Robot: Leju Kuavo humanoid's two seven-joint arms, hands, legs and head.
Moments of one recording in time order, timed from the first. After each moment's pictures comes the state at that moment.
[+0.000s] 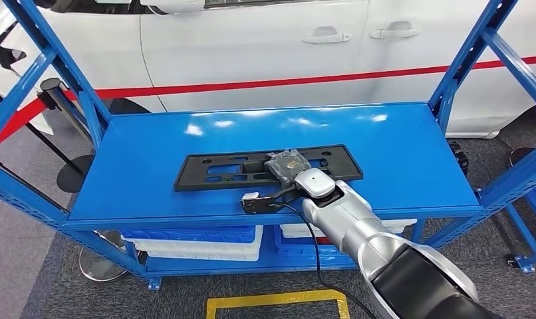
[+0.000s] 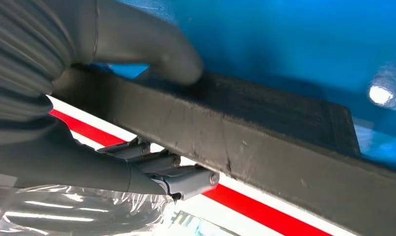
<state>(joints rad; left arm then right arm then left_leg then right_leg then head) -0.04 -0.06 0.33 -0.19 0.15 -0.10 -0.48 -0.94 0.17 0.77 -0.28 1.30 -0.09 -0.13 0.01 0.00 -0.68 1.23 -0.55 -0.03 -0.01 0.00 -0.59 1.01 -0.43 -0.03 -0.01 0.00</state>
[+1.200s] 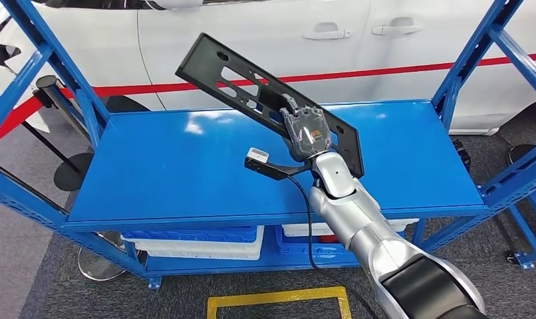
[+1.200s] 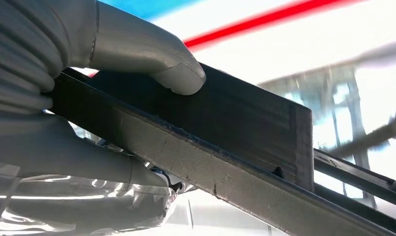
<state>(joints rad) -0.04 -0.10 0.34 -0.19 0.08 -0.06 -0.43 -0.86 0.14 0.50 -0.56 1.34 -0.69 -0.14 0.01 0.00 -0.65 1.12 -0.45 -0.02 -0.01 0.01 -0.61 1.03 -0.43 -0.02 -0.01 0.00</state>
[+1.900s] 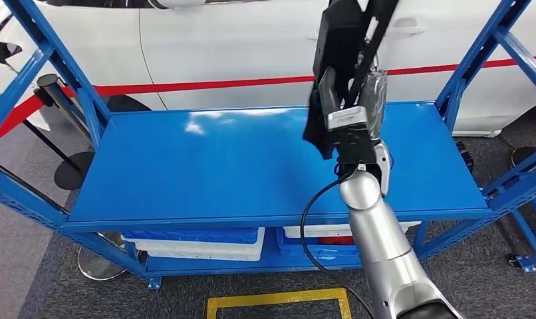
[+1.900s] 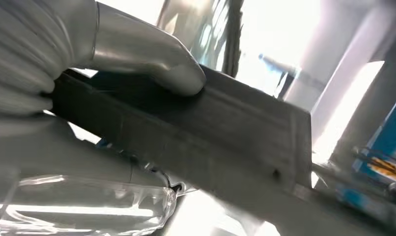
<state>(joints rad) -0.04 -0.12 0.35 -0.19 0.06 -0.03 -0.39 -0.64 0.14 0.28 -1.32 0.52 -0.43 -0.46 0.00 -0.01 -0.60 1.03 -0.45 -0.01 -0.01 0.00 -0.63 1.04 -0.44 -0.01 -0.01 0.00</state>
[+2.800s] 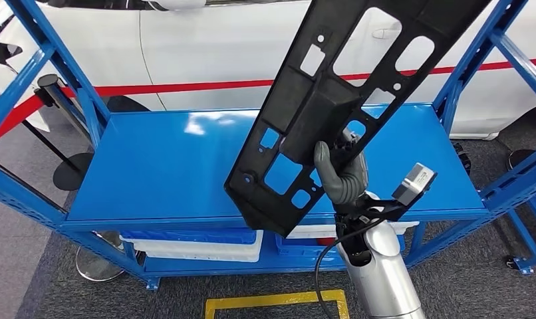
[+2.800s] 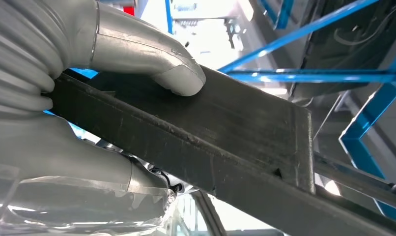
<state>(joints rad) -0.05 -0.13 0.37 -0.19 0.04 -0.01 -0.32 -0.34 0.12 0.26 -1.49 -0.16 0.24 -0.51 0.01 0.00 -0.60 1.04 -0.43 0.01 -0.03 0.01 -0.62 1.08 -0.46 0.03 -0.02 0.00</state>
